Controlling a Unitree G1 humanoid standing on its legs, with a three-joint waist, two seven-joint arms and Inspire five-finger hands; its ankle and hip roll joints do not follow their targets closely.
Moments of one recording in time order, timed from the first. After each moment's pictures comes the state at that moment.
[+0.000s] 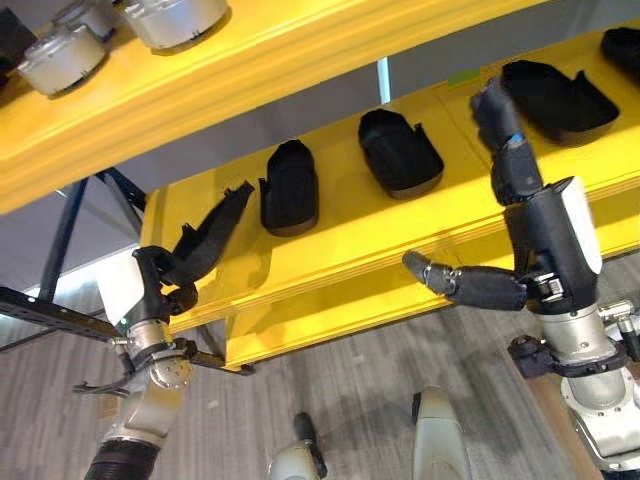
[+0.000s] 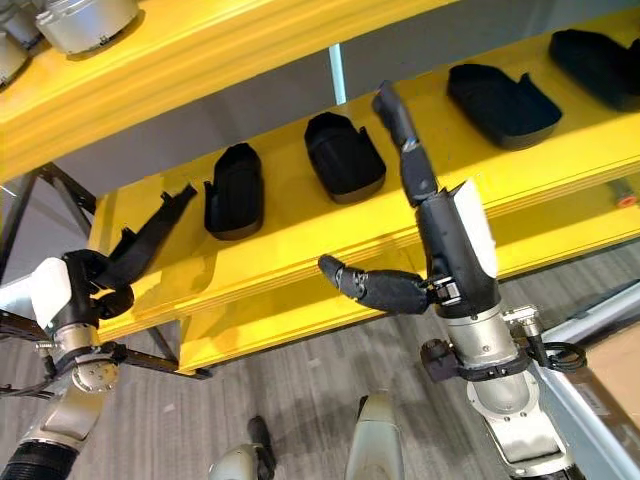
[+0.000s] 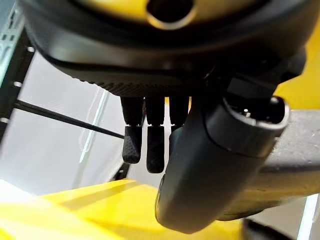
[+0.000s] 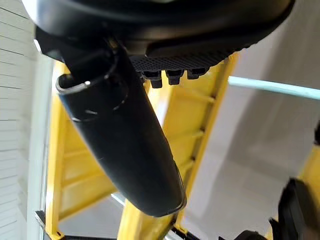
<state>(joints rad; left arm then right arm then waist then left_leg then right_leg) -0.04 0.59 -0.06 0.19 0.28 0.16 0.67 0.04 -0.71 0.03 -0.43 0.10 -0.52 -0.12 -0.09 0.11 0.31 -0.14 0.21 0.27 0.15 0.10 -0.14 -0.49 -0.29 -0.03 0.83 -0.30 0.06</state>
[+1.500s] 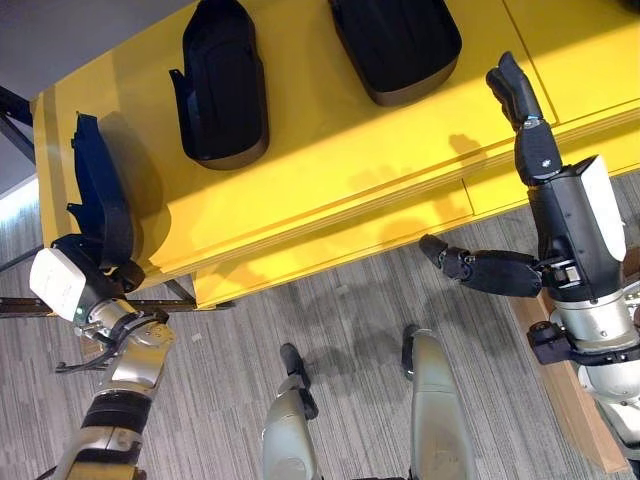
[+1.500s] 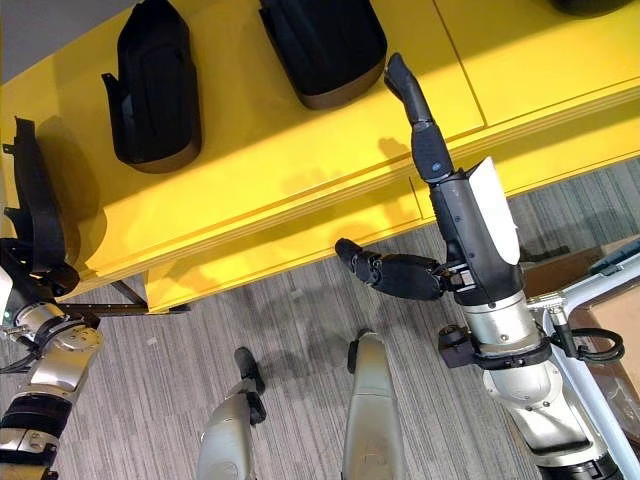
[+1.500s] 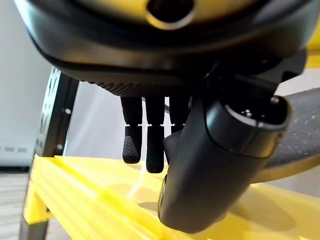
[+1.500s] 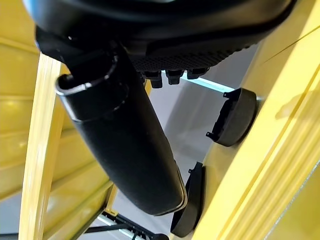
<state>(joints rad) -0.31 0.69 -0.03 0.51 0.02 0.20 0.88 0.02 -0.83 -0.03 -0.43 0.04 -0.51 -0.21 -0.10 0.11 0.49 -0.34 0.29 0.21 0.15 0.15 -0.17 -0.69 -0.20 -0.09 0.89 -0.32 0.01</state>
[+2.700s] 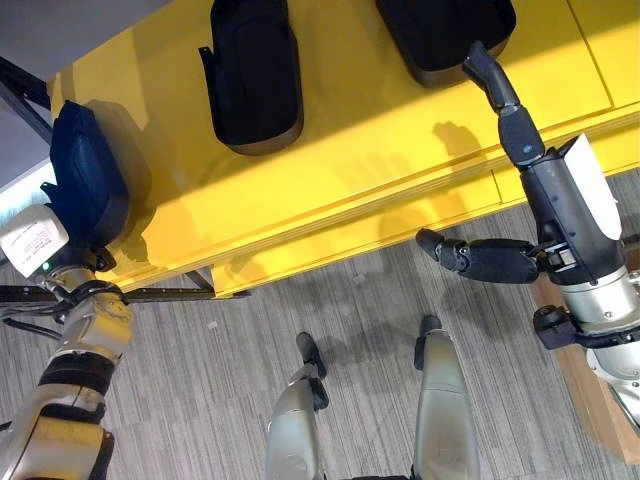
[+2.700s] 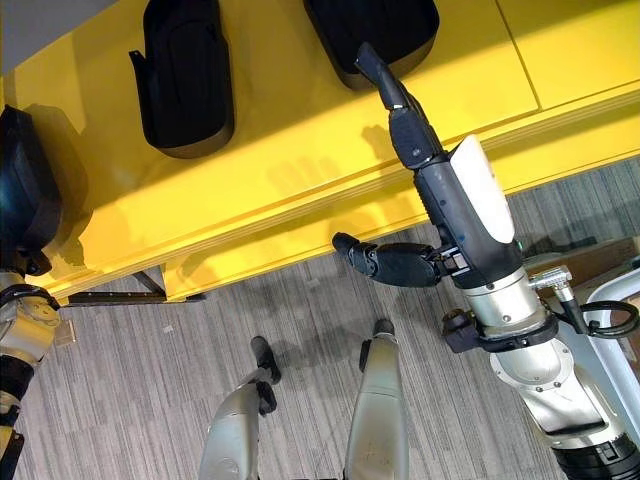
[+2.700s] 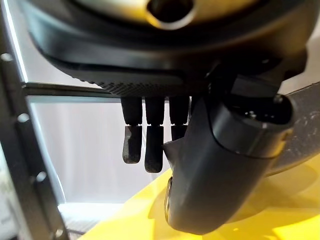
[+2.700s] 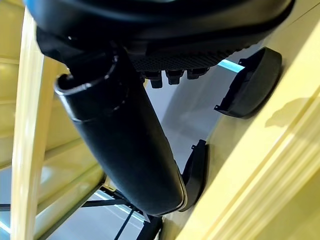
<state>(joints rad) -0.56 0.88 -0.24 0.71 0.21 0.36 0.62 -0.08 -0.91 -0.01 -0.43 0.04 -0.45 -0.17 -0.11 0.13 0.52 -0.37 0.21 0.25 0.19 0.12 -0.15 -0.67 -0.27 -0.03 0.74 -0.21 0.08</state>
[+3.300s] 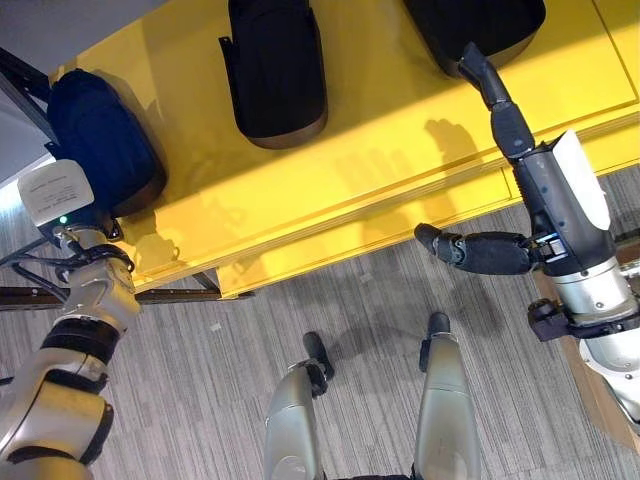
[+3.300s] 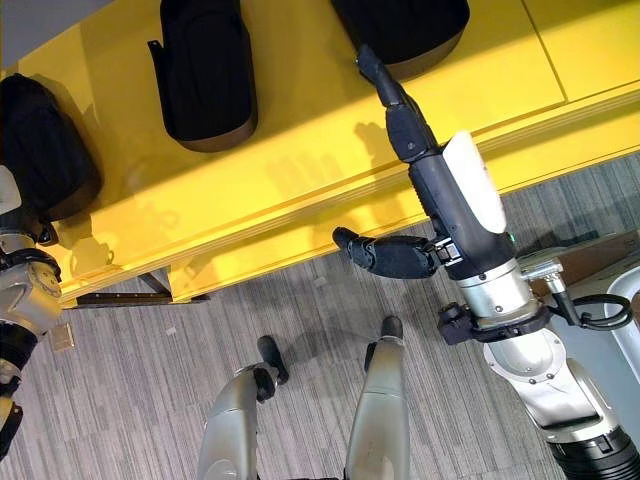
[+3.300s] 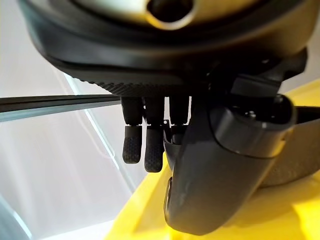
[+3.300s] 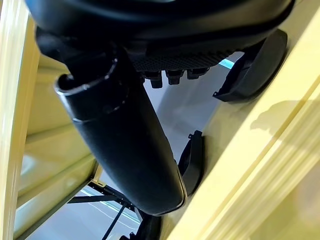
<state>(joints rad) -0.74 0.93 -0.45 0.74 0.42 0.42 0.48 -0.12 -0.91 0.03 -0.43 0.04 -0.38 -0.18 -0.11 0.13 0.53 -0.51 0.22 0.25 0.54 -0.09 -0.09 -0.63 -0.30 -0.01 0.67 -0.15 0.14</state>
